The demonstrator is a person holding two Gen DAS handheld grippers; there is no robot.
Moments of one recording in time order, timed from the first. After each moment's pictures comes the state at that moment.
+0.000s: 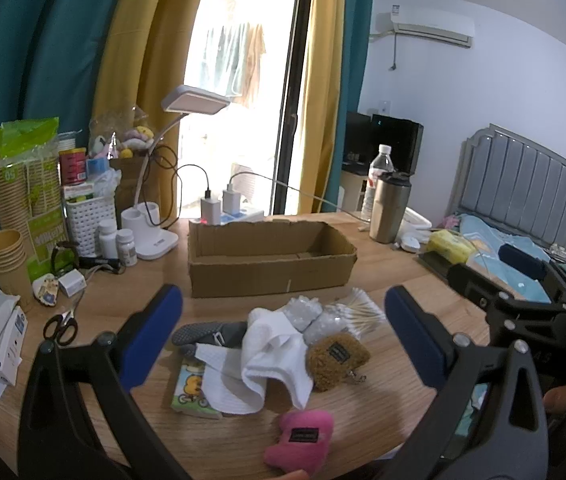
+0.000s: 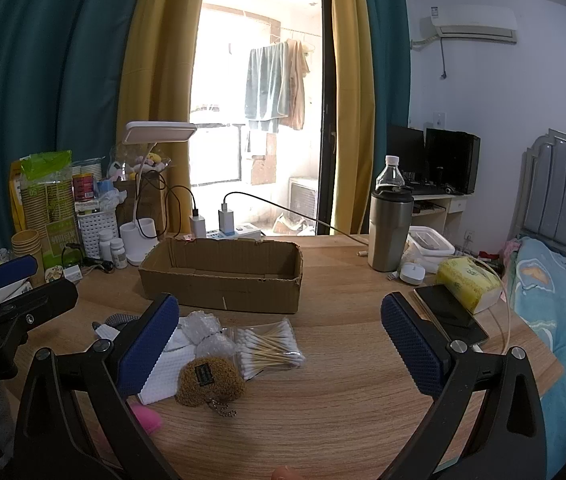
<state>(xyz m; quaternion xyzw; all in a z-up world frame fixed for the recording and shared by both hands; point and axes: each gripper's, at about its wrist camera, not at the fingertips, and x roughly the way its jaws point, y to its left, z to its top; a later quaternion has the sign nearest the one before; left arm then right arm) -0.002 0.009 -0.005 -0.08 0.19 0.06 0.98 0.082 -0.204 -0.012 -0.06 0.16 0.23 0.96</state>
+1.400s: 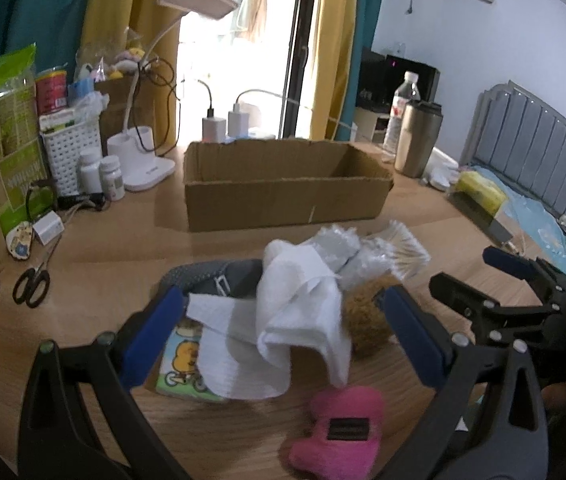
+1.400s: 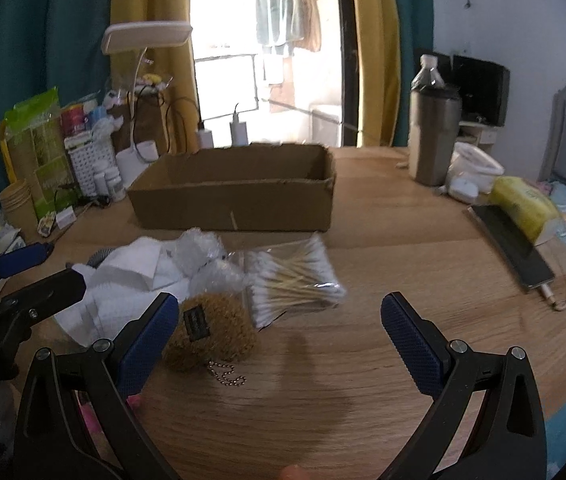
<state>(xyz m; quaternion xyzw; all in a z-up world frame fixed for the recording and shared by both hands) 0.055 0.029 -0.077 -0.09 0.31 0.06 0.94 0.138 -0.173 -0.084 -0.06 0.29 0.26 0.92</state>
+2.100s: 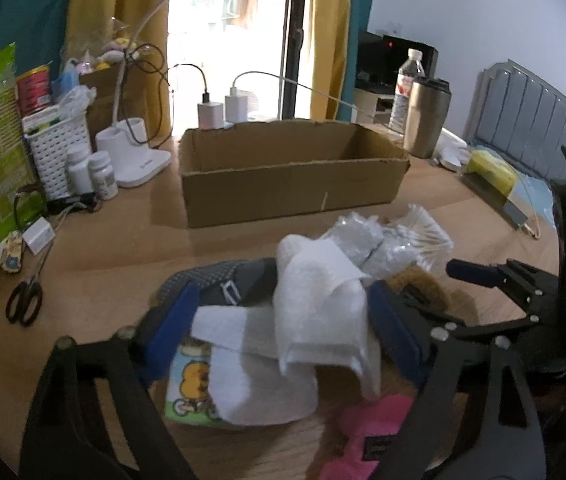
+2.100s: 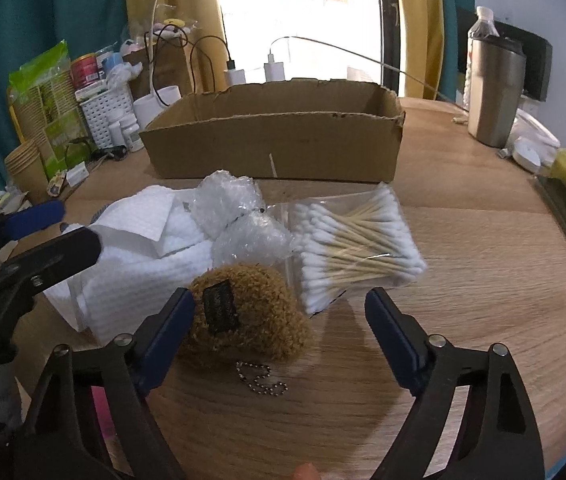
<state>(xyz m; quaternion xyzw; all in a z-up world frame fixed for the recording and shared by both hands) 0.081 0.038 -0.092 -0.06 0.34 0.05 0.94 0.167 -0.135 -0.124 -0.08 0.38 0.31 0.87</state>
